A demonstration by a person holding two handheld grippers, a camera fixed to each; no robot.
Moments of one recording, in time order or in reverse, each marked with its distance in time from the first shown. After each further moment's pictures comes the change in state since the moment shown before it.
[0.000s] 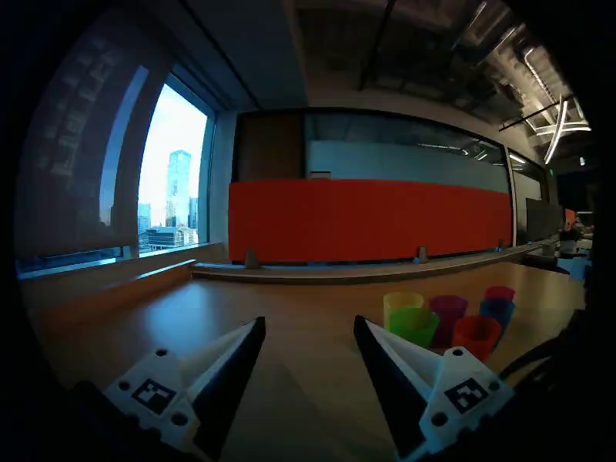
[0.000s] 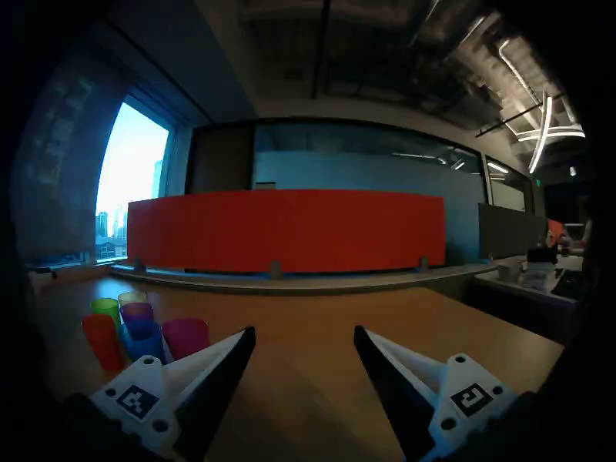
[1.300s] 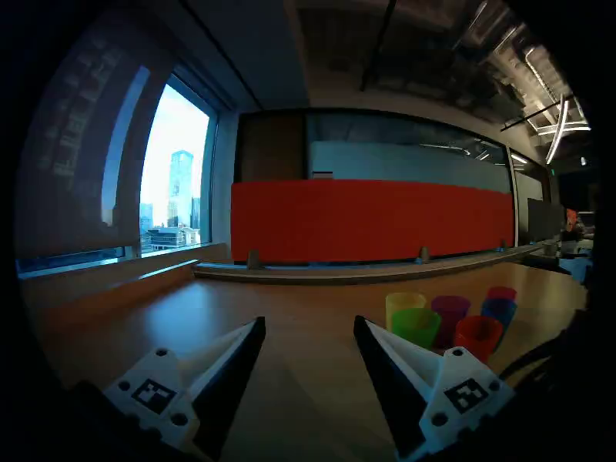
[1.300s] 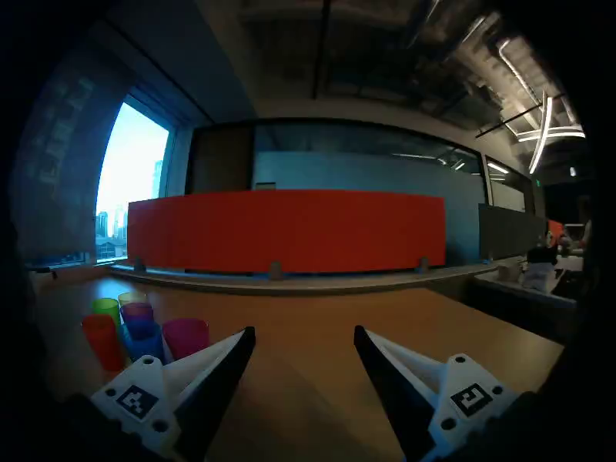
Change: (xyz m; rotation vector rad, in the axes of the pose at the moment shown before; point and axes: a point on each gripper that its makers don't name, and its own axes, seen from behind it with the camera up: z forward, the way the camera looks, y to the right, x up) left arm 0.001 -0.004 -0.001 0.014 0.002 0.001; right arm 0.000 0.001 -0.001 0.001 0.001 -0.001
